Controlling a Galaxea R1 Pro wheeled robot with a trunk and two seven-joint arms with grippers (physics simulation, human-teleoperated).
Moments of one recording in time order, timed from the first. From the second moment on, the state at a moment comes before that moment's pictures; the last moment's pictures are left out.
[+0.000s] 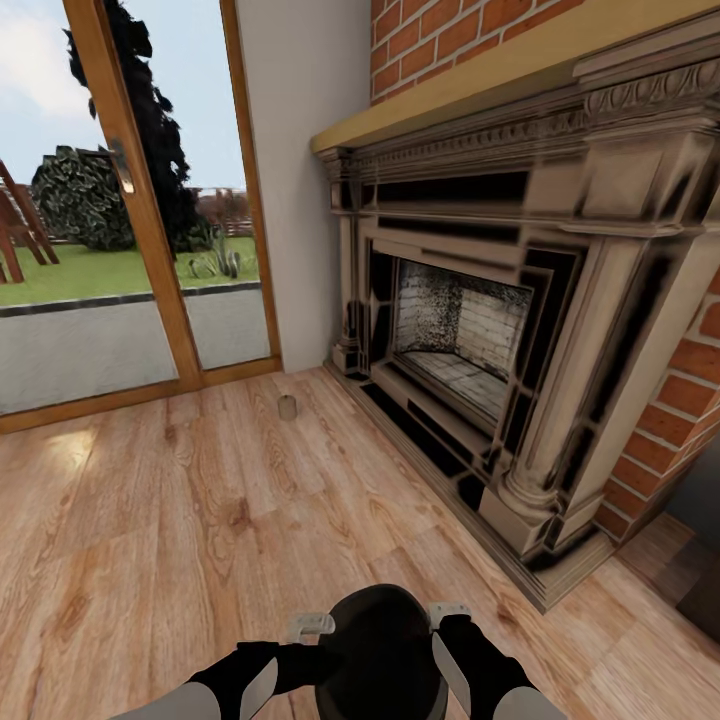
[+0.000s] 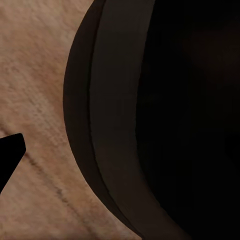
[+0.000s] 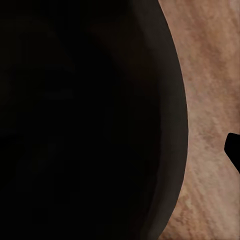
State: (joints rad) left arm -0.62 -0.14 -0.10 -0.11 0.14 0.19 -0.24; right arm -0.54 0.17 0.01 -0.40 -0.01 0.52 -0.12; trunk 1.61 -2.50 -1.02
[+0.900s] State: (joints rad) left arm -0.62 -0.14 -0.10 -0.11 0.14 0.19 -0.24; right arm -0.54 0.17 0.01 -0.40 -0.01 0.52 -0.12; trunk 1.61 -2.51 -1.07
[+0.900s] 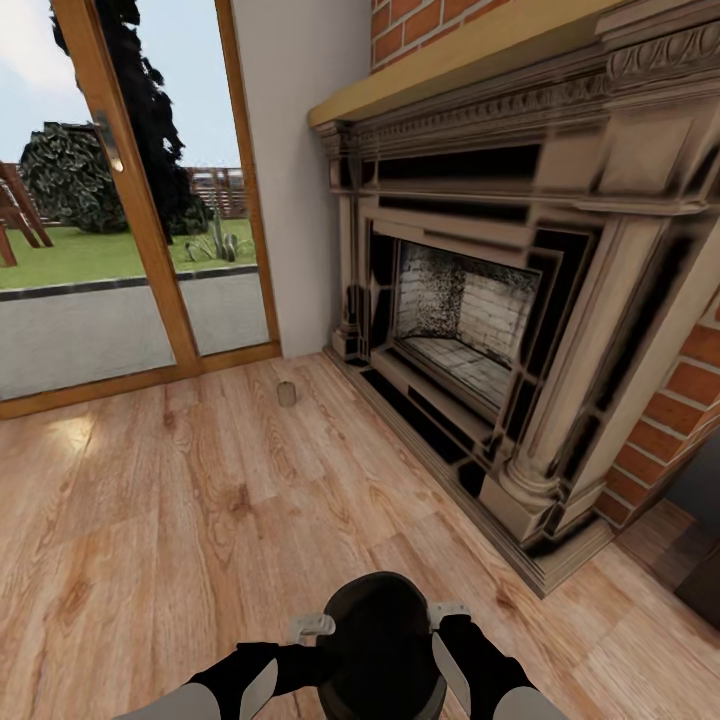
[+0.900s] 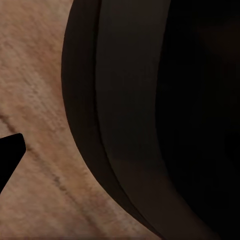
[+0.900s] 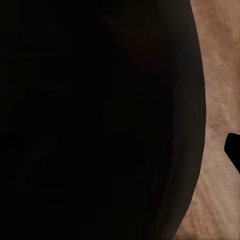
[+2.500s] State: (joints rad) left arm -0.62 -0.14 -0.10 -0.11 0.15 0.20 -0.24; right arm -0.54 0.17 0.01 -0.40 -0.02 0.51 -0.12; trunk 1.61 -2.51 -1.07
